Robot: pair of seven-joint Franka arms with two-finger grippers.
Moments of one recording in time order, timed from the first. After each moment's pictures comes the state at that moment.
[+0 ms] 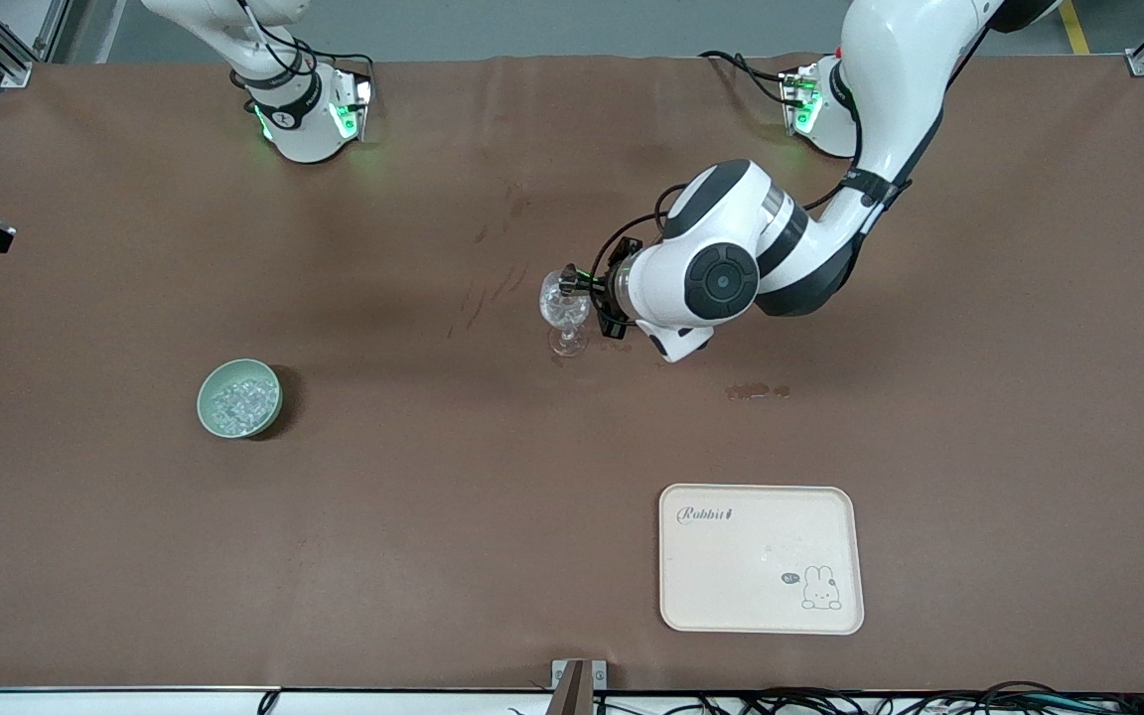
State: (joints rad) left arm -0.27 0.58 -0.51 -1.49 -0.22 1.86 -2.05; right arm -0.09 -0.03 -0.07 -1.52 0.06 1.45 0.01
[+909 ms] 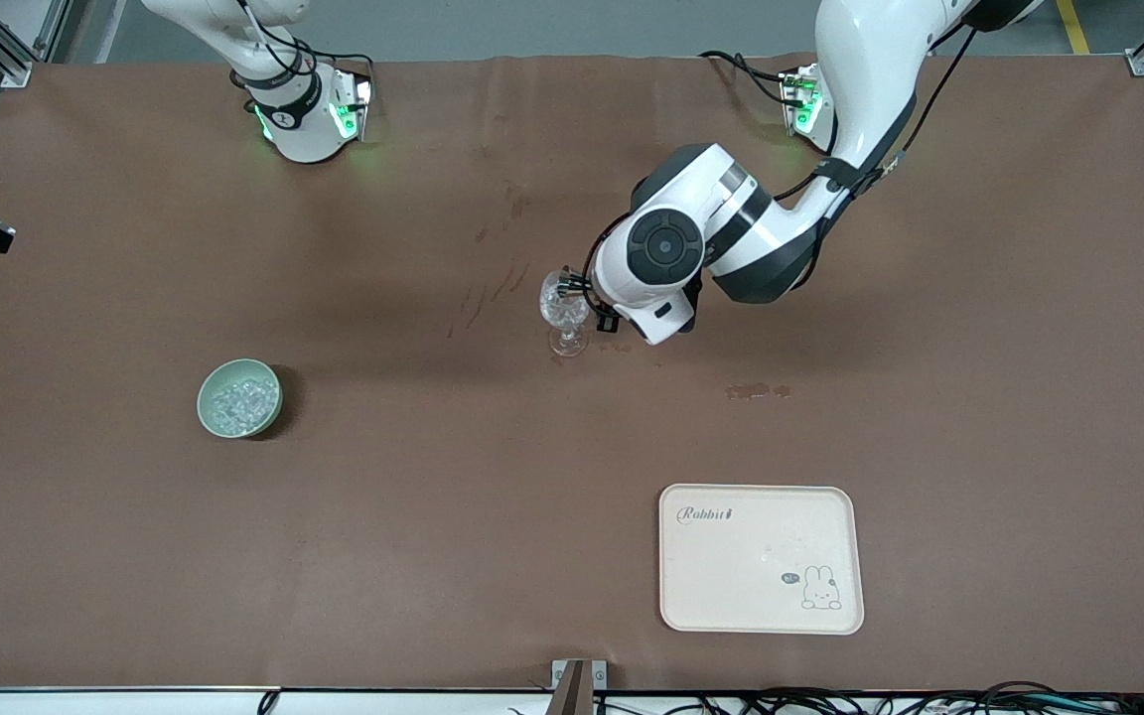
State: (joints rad) left arm -0.34 0.59 -0.50 -1.48 -0.06 1.86 -2.21; right arm -0.09 -0.03 -0.07 -1.52 0.06 1.45 0.01
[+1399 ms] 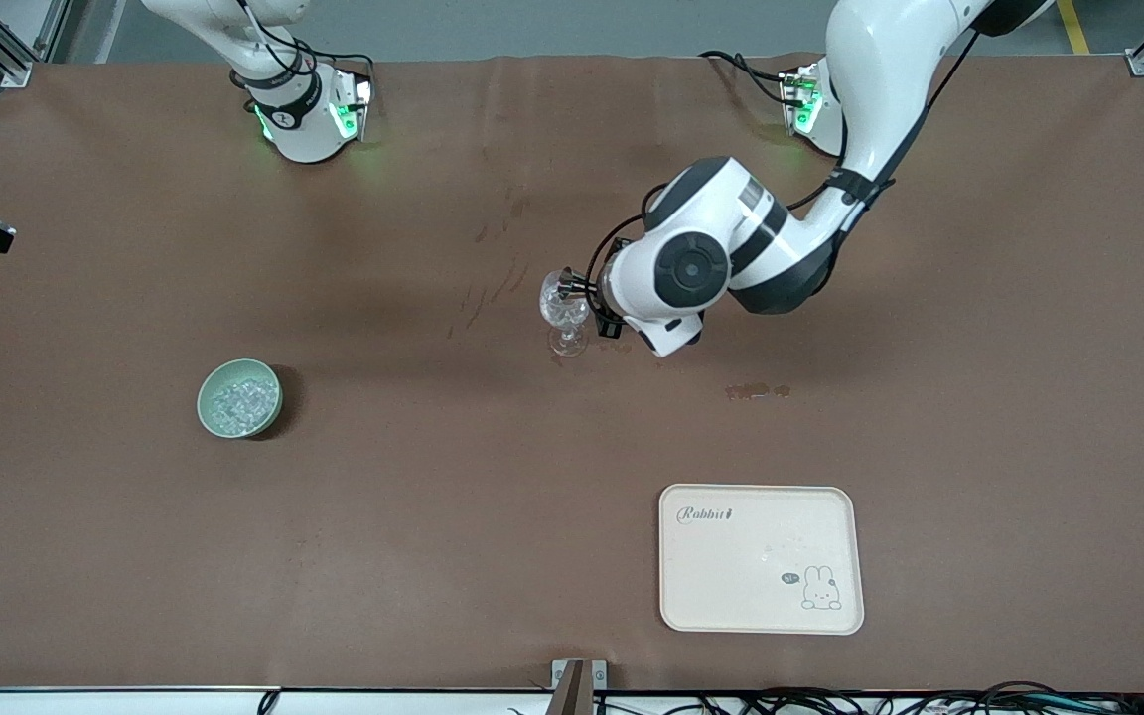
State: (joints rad) left arm -0.28 0.59 -0.50 -1.47 -0.23 1.86 -2.05; right arm -0.09 -0.02 -0.07 -1.52 0.06 1.45 0.01
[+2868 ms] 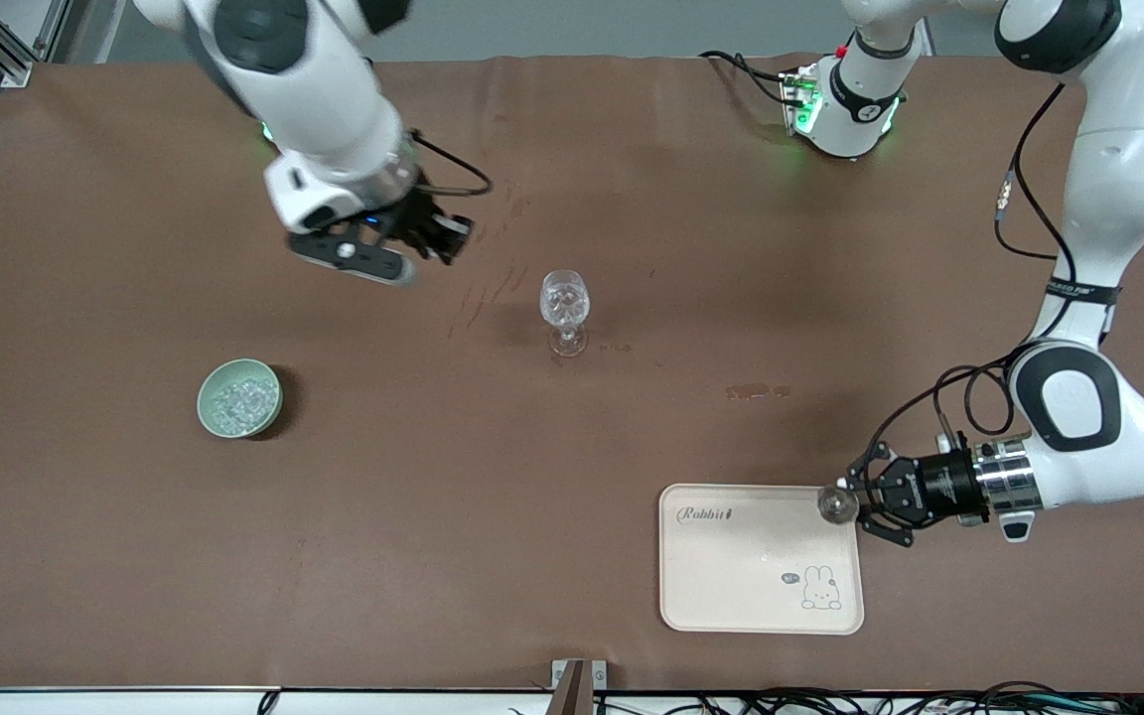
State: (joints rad) left arm 0.32 0.88 -0.46 -1.34 -0.81 2.15 -1.38; right arm 0.20 0.24 0.50 -1.53 -0.01 1.75 1.05
